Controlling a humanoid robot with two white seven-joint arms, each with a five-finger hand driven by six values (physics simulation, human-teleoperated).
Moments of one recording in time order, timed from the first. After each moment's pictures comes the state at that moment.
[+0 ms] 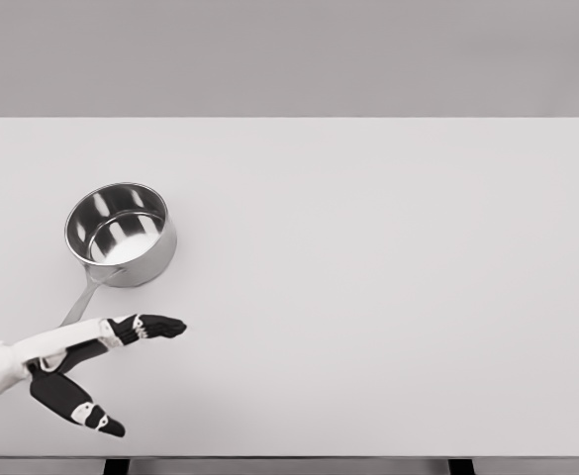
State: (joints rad) left arm -0.10 1.20 -0.79 -1.81 0.77 -0.61 -0.52; right arm 0.01 0.00 -0.30 0.05 0.25 -0.01 0.09
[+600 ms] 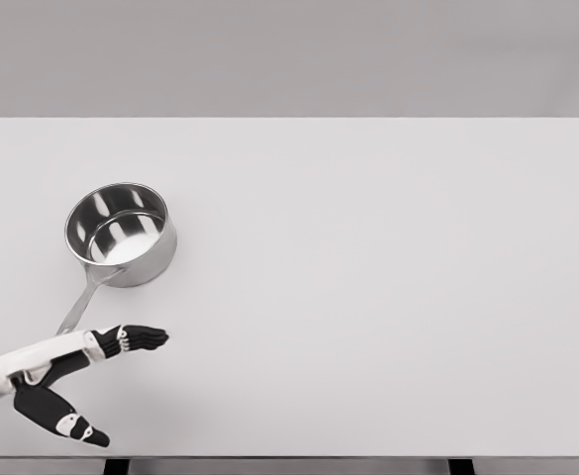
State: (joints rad) left arm -0.02 1.26 -0.78 -1.80 0.77 -0.61 -0.47; right arm 0.01 0.00 -0.30 0.05 0.25 -0.01 0.09
